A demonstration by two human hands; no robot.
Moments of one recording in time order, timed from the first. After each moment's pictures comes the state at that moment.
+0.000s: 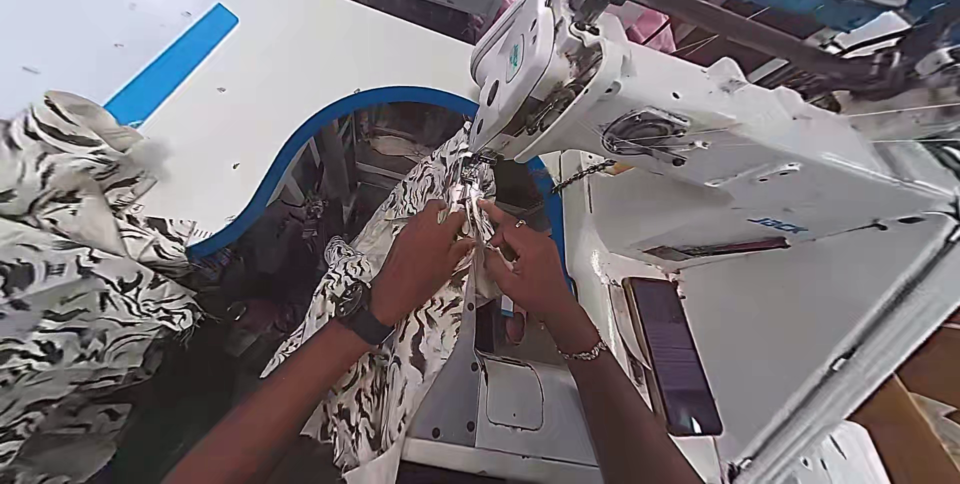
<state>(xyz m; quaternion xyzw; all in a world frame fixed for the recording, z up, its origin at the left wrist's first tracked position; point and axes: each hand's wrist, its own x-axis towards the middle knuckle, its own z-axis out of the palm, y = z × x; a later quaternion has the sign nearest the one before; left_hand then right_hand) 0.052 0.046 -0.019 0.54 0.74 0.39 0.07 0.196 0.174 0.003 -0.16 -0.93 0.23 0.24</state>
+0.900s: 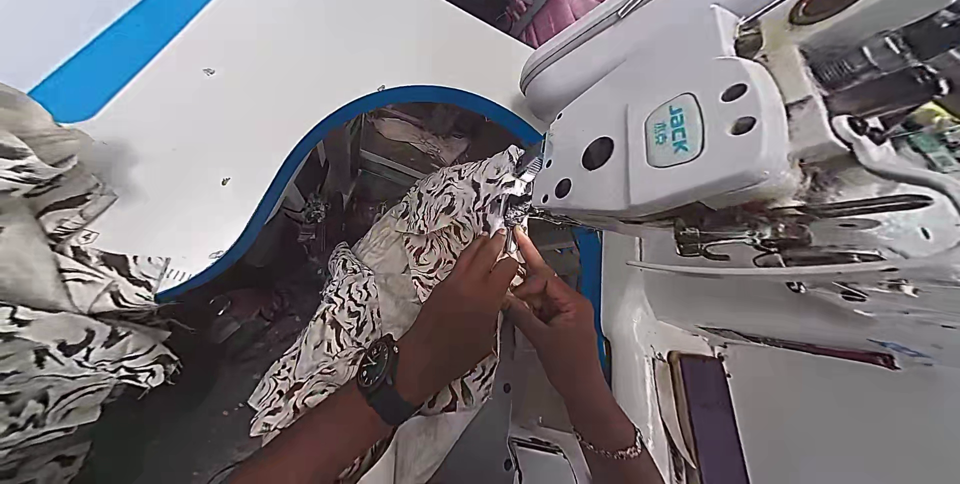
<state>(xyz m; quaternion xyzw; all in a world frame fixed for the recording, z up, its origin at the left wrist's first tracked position) 0.051 0.060 -0.027 0.54 0.67 0.50 0.07 0.166 0.160 0.002 -0.25 -0.78 0.52 0.25</state>
